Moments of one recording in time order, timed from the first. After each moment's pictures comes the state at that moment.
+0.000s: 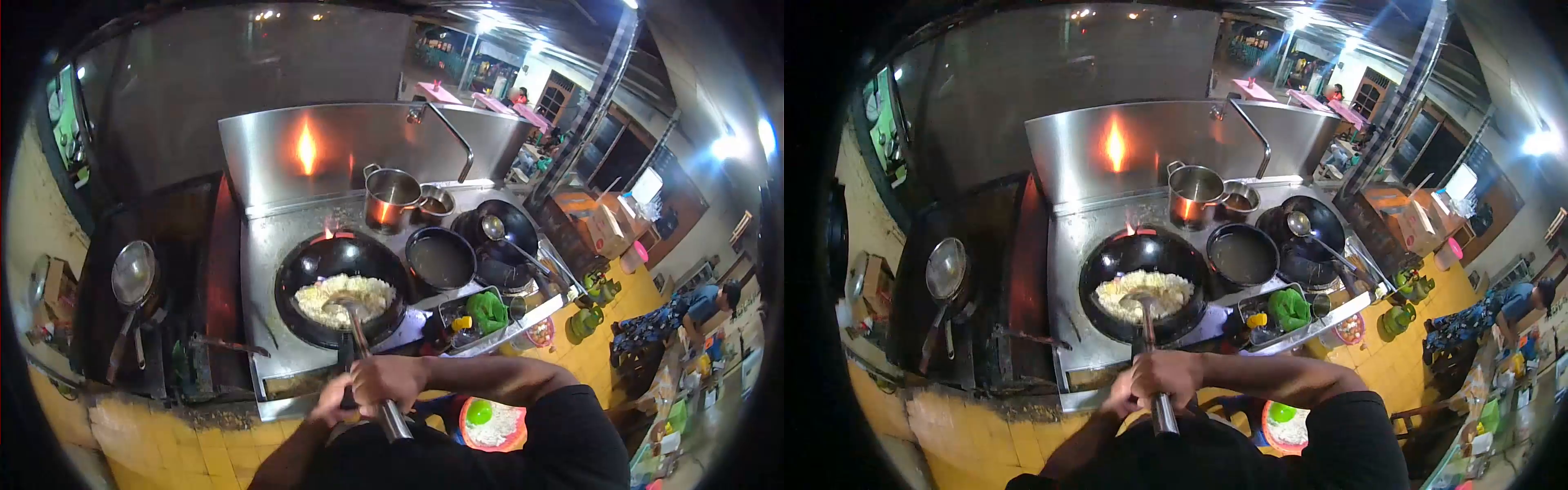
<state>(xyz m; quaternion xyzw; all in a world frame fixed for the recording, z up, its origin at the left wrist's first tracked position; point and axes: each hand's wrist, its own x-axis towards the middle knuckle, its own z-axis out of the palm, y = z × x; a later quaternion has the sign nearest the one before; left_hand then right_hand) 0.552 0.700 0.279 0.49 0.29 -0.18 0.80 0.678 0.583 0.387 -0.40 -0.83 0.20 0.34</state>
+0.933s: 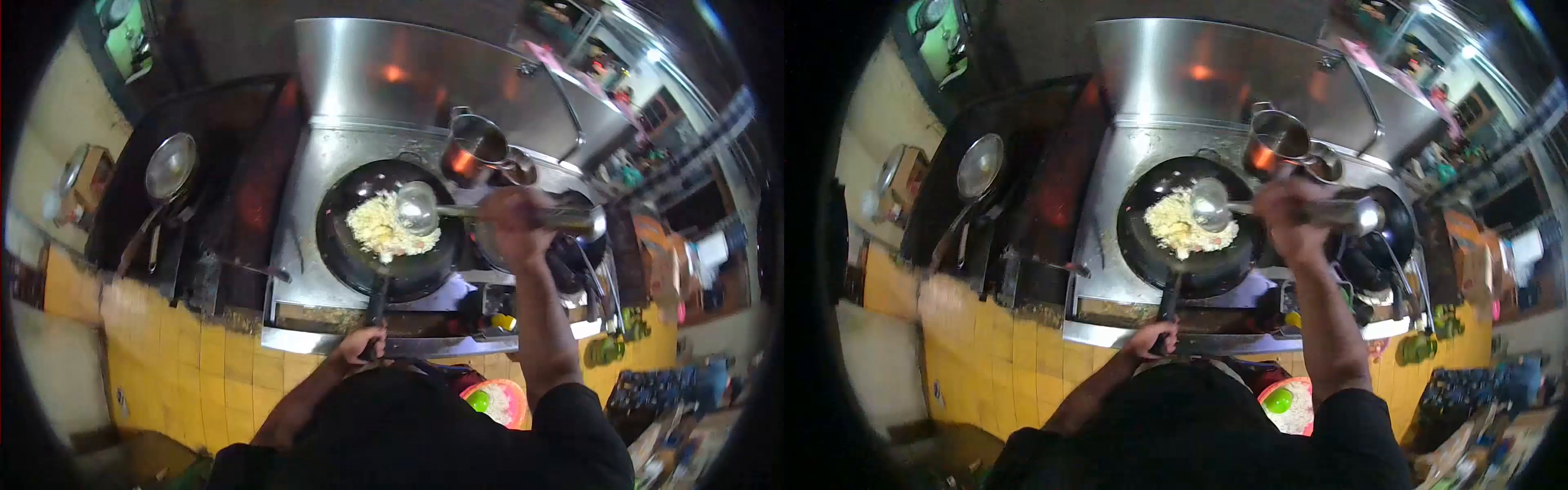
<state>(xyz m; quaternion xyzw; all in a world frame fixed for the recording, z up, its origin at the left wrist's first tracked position) 0.593 0.693 0.136 0.18 0.25 -0.16 0.94 0.862 0.590 0.418 -0.49 -0.42 0.09 0.76</state>
